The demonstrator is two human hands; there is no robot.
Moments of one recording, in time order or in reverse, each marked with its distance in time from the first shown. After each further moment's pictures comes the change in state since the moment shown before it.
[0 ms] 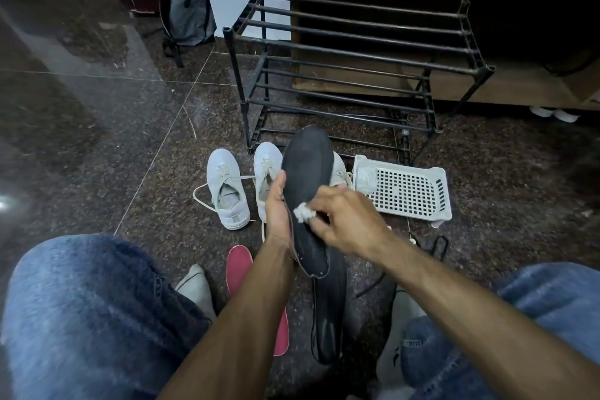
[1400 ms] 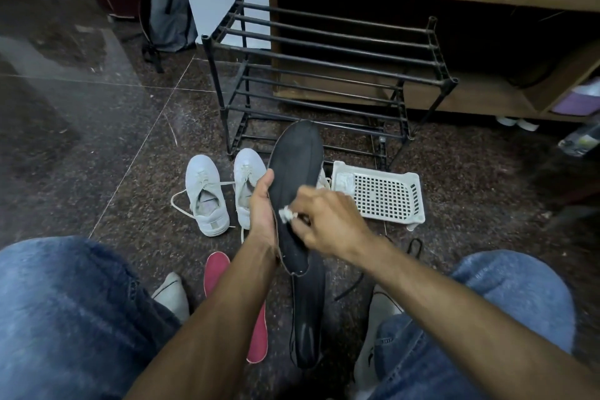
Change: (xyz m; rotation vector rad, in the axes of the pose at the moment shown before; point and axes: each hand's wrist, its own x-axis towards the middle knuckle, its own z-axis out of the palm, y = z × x) left_hand -0.001 -0.001 0.016 0.085 0.021 -0.061; right_hand -0.011 -0.009 -0.023 -0.084 0.041 -0.025
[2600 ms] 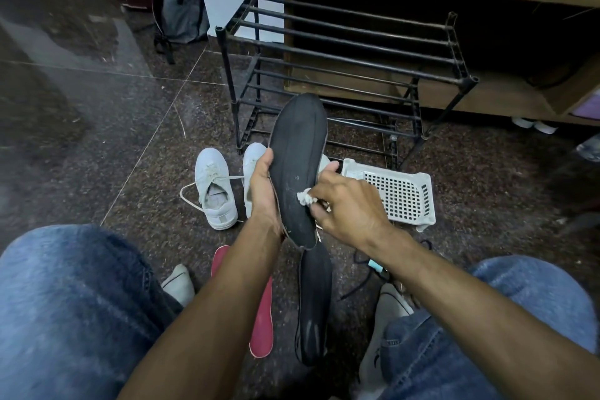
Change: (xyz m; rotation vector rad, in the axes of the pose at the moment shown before) left_hand 0.001 0.023 0.013 -0.115 -0.083 -0.011; right_hand 0.007 0.013 0.000 -0.105 0.034 0.081
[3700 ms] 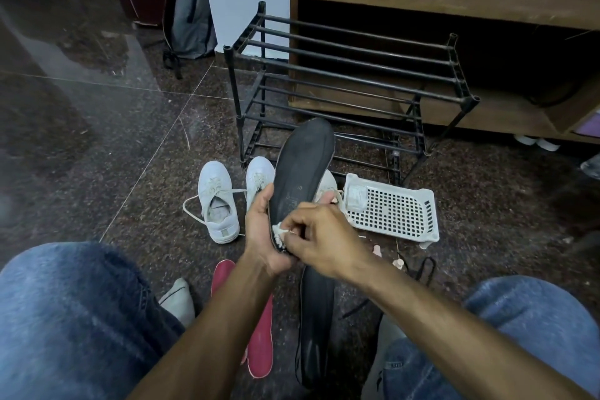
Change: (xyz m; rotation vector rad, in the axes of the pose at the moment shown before) left_hand -0.027 -0.005 -0.010 -0.024 0.002 -0.090; right_hand 0.004 -0.027 0.015 0.528 -0.050 0.045
